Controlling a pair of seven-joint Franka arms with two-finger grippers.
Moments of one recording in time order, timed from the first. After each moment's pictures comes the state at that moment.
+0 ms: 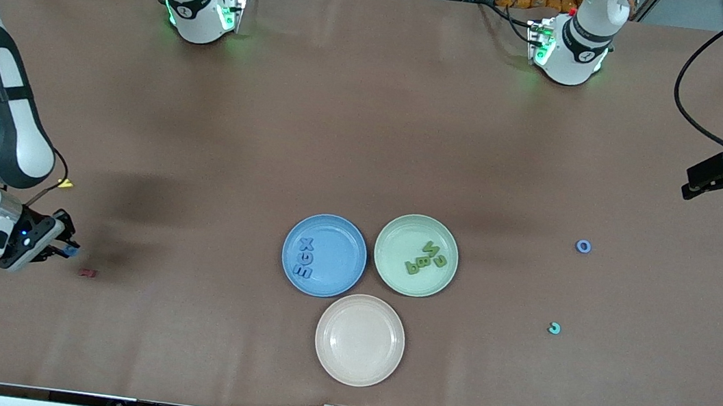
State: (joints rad) left arm 0.04 0.06 -0.09 -1.47 0.00 1.57 -0.08; right arm -0.54 0.73 0.40 -1.59 -0.14 2.35 -1.14
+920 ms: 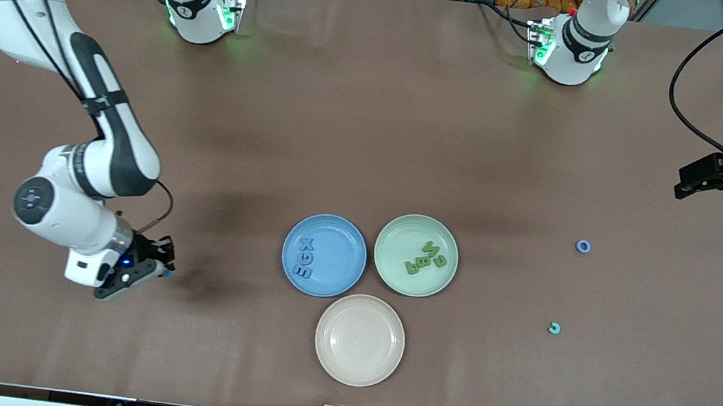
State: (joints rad) left arm 0.04 0.08 -0.10 -1.47 0.00 1.56 -0.08; right arm -0.20 0.74 0.39 -1.55 -0.14 2.34 -0.41
